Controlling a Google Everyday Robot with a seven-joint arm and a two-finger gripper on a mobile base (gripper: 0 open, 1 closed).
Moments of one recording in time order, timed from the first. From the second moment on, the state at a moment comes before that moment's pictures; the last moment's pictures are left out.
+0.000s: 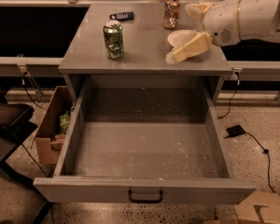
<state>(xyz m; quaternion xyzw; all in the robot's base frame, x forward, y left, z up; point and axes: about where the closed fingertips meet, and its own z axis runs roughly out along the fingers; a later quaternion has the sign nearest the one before) 0.623 -0.105 0.988 -0.53 0.64 0.20 0.52</state>
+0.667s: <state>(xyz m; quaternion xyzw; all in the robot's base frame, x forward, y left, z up) 0.624 -0.099 0.988 -0.53 0.64 0.20 0.52</state>
